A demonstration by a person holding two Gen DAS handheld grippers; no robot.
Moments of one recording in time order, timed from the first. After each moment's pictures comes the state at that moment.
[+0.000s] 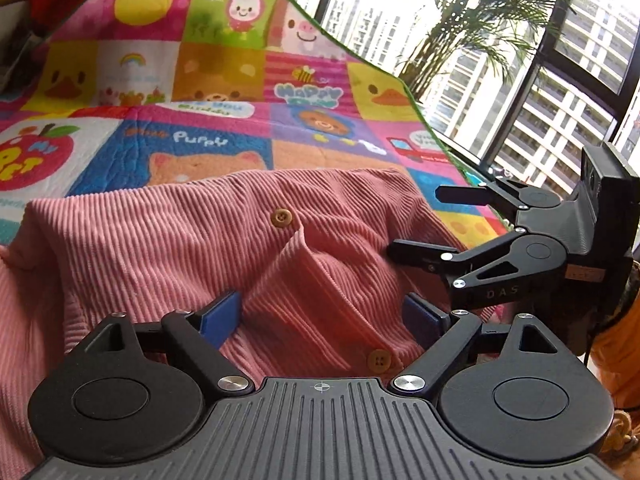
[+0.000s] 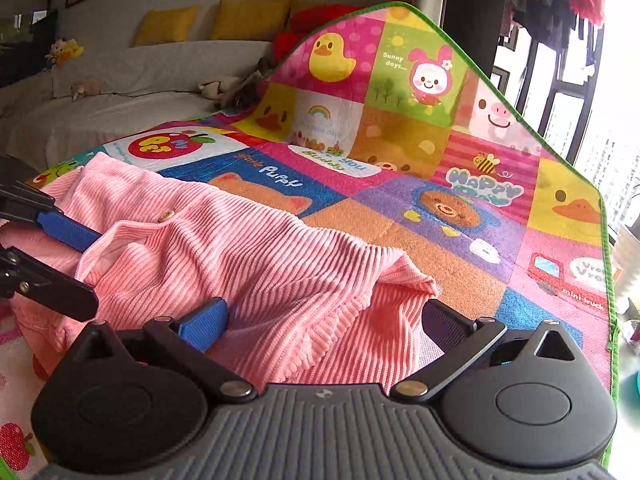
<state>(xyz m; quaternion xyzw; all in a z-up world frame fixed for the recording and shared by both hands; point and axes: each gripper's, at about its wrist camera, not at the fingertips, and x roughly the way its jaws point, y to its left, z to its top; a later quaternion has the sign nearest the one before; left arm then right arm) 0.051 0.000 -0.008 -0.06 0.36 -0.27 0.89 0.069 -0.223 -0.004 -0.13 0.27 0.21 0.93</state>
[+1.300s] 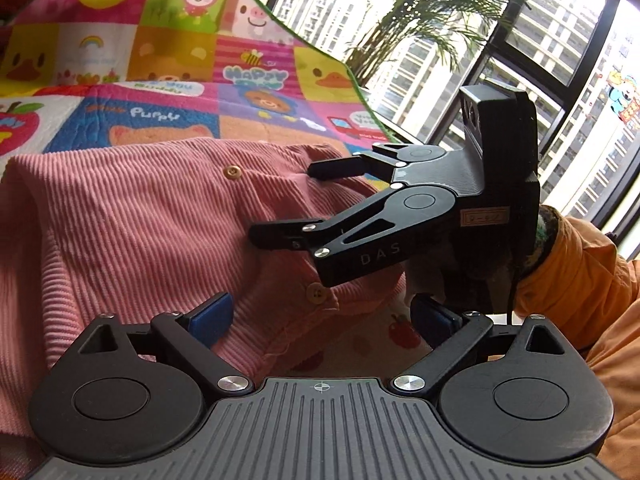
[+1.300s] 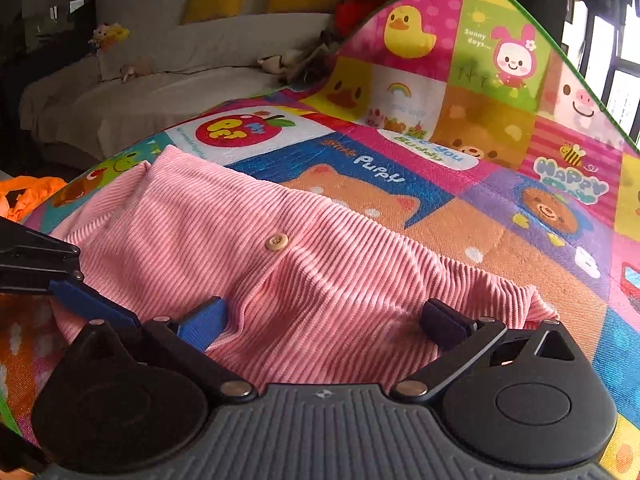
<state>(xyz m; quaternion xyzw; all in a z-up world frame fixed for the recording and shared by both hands) 0.018 0.023 -0.002 -0.08 0.36 -0.34 0.86 0.084 -0.159 0.001 -0.13 0.32 0.28 0.90</state>
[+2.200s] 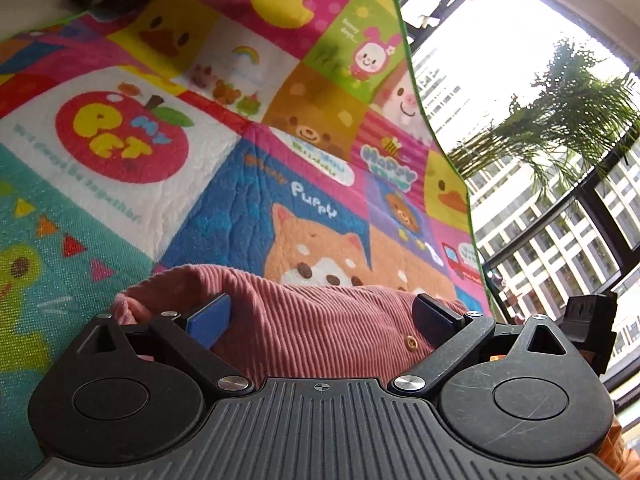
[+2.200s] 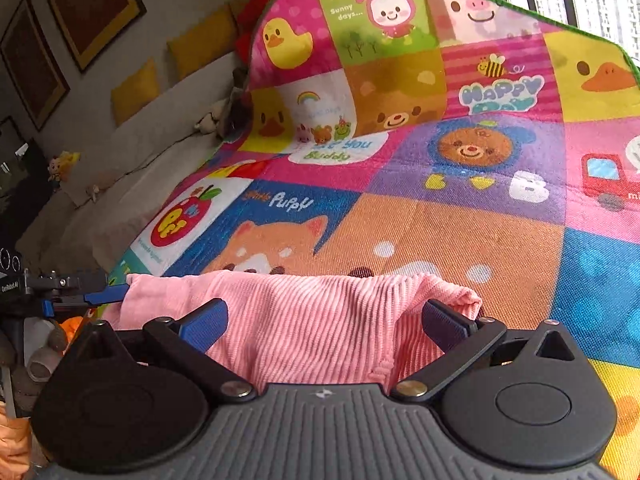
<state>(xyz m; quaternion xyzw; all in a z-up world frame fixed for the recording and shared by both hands) 0.133 0.123 0.003 -0.27 0.38 -0.20 0.86 0.156 -0.246 0.006 0.11 0.40 0.24 0.88</state>
